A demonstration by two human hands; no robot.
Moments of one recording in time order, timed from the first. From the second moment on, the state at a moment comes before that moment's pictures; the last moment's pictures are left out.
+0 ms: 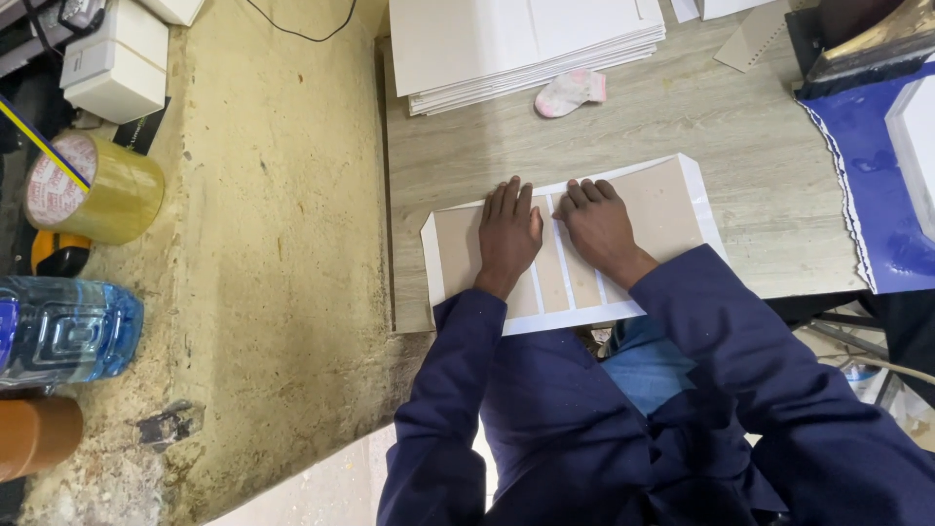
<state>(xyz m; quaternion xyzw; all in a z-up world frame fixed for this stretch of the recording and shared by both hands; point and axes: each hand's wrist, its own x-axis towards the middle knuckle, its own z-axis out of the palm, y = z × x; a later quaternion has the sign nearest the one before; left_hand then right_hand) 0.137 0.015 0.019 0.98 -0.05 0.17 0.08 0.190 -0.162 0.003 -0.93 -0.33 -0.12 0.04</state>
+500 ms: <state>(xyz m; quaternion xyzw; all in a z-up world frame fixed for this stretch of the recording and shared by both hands) 0.135 0.011 -0.002 0.94 -0.04 0.35 0.04 0.212 -0.157 0.032 -0.94 -0.34 0.00 0.07</state>
